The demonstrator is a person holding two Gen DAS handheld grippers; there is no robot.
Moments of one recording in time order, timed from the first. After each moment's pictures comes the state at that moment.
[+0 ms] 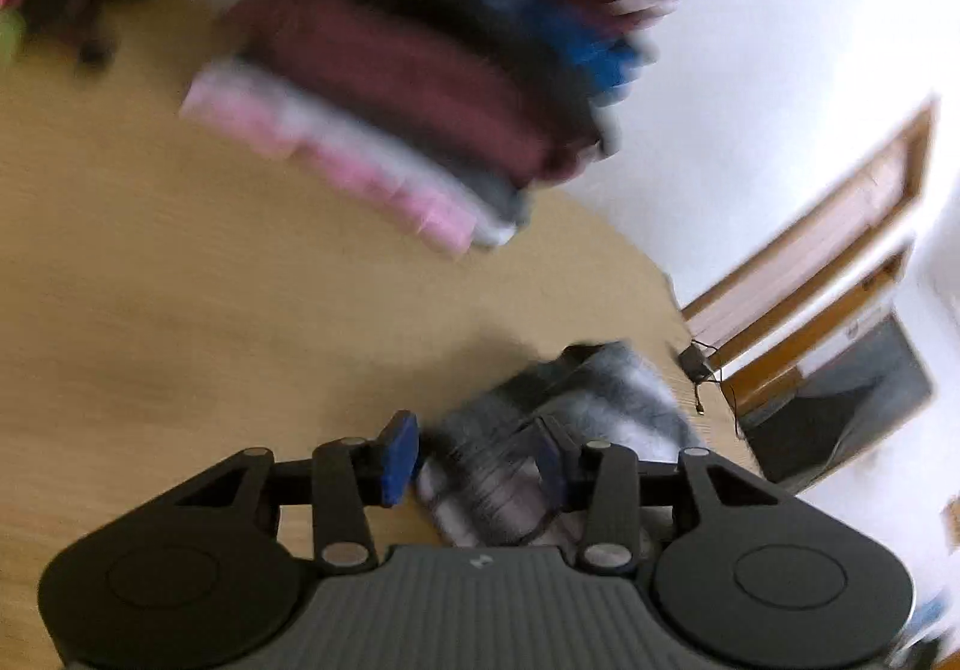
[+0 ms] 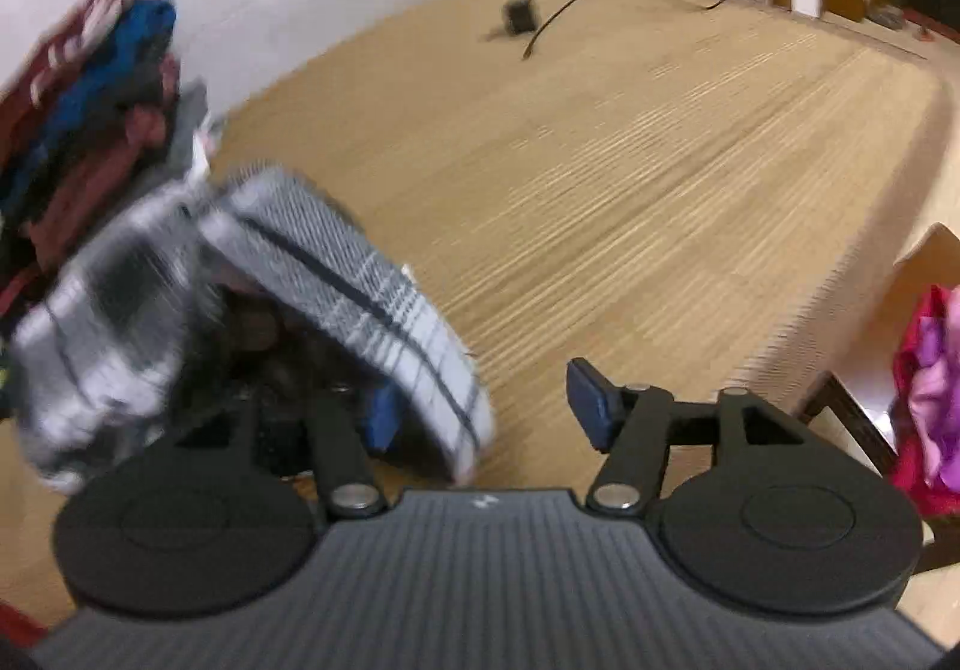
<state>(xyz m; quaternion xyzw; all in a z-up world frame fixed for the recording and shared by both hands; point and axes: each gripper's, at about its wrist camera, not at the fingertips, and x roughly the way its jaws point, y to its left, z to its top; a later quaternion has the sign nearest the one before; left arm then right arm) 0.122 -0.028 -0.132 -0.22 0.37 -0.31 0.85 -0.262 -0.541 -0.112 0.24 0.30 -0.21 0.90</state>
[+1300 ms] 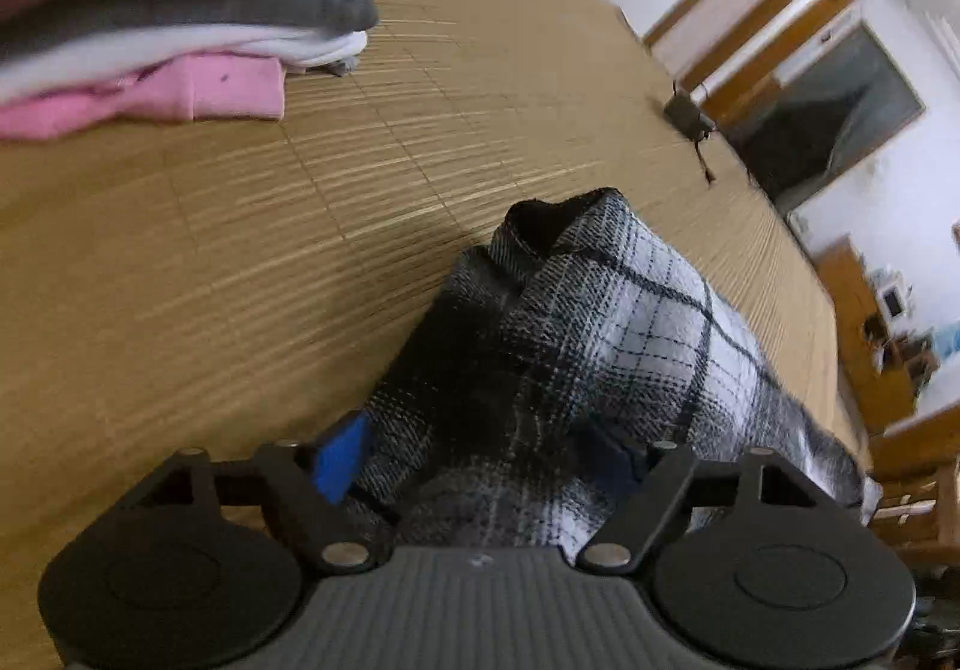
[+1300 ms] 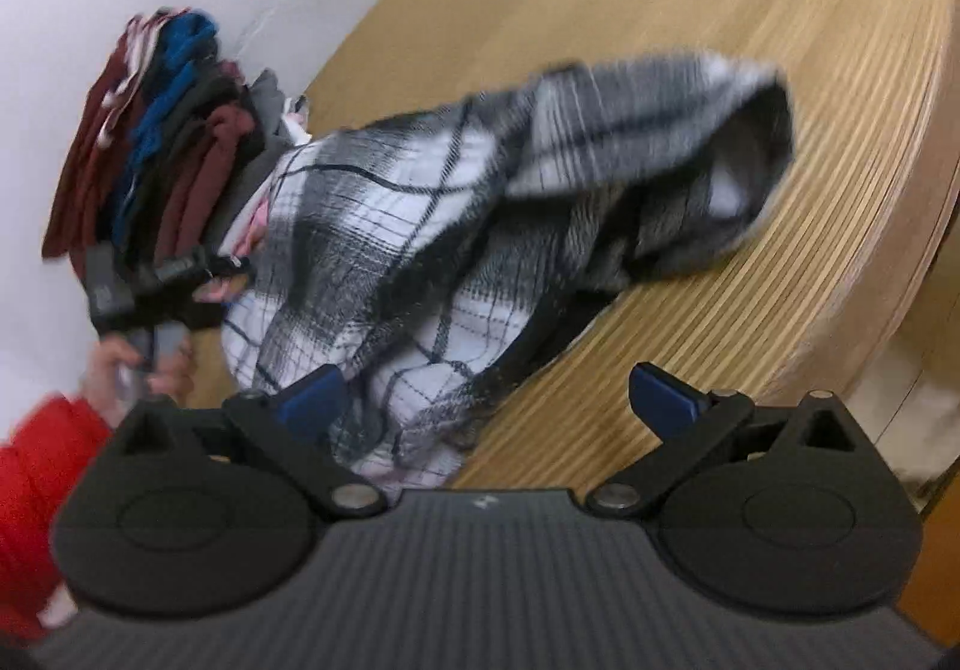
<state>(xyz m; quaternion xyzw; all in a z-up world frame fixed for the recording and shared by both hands) 0.253 -0.192 -0.184 -0.05 0.54 -0.41 0.74 -0.206 -0.478 -0.161 0.46 0.34 -0.12 0.81</state>
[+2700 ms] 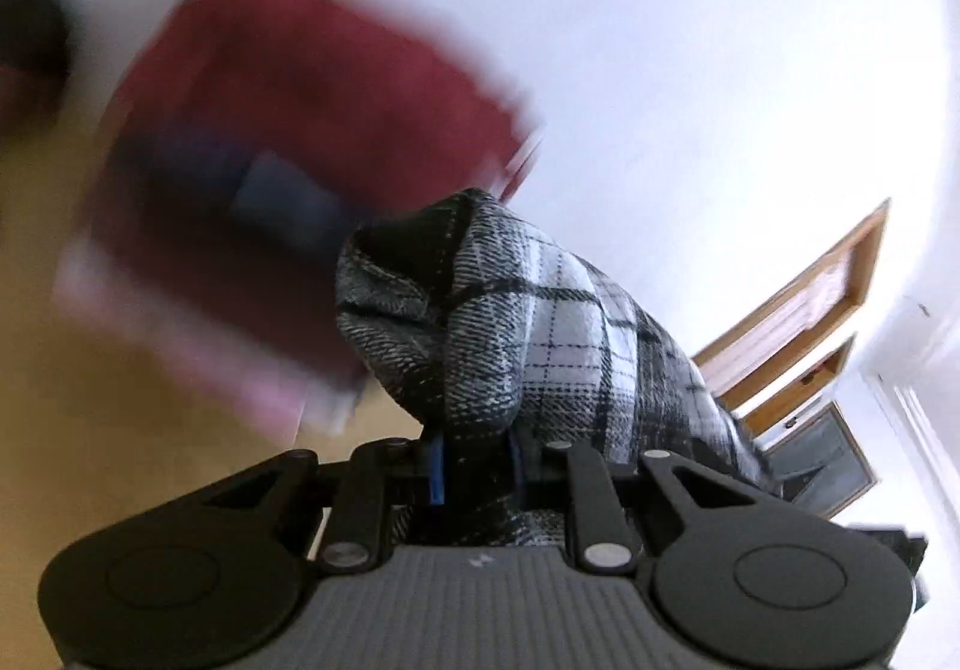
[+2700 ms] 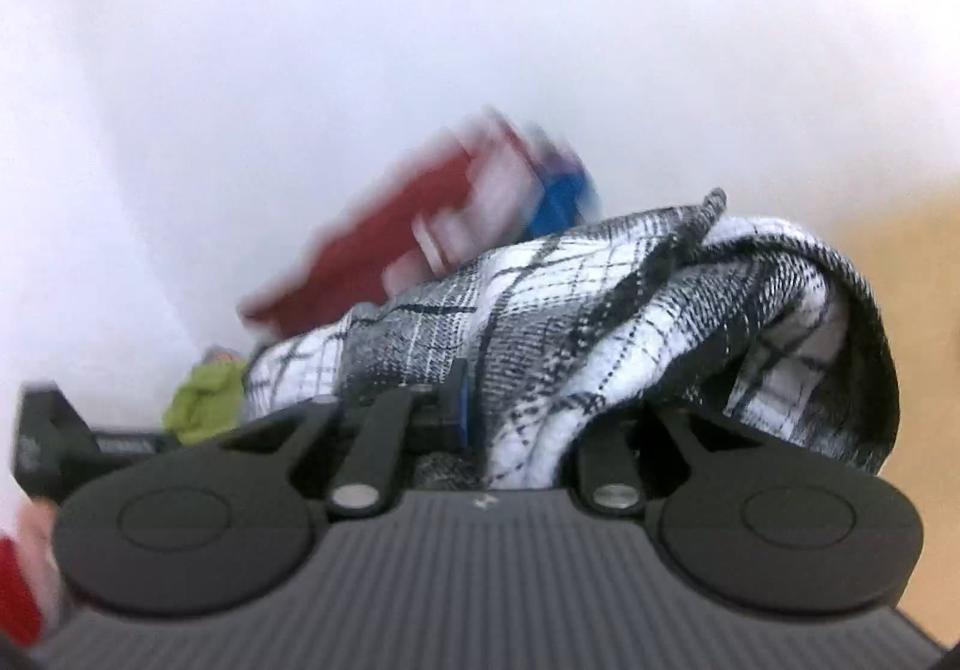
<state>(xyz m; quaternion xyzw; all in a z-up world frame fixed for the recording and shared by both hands) 0.218 -0.116 0.047 -0.30 0.30 -0.30 0.85 0.060 -0.455 0.102 0.15 0.13 0.13 0.97</state>
